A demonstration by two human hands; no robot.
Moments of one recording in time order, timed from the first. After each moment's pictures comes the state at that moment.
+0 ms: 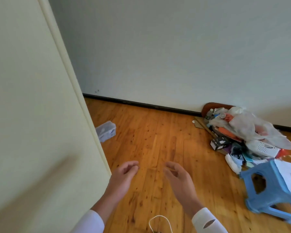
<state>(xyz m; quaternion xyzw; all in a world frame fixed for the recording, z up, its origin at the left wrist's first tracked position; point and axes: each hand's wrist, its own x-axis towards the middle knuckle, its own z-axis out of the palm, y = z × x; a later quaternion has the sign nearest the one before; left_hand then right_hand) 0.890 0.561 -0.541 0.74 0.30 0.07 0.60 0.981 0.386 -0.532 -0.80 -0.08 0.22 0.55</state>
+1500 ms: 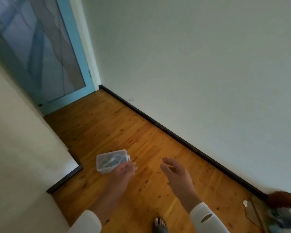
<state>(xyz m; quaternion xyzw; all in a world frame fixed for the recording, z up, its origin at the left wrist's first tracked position) 1.392 0.897 -0.564 0.56 0.51 0.20 0.62 1.555 0.787 -0.544 -0.75 -0.27 0.36 0.48</state>
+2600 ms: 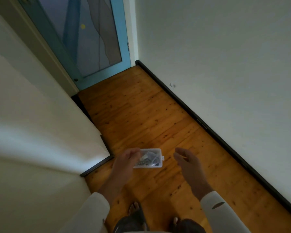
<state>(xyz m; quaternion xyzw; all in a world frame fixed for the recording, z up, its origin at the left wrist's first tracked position) 1.338 1.193 -0.612 0.52 0.61 0.20 0.57 1.543 1.114 -0.616 -0.75 -0.27 0.45 0.41</state>
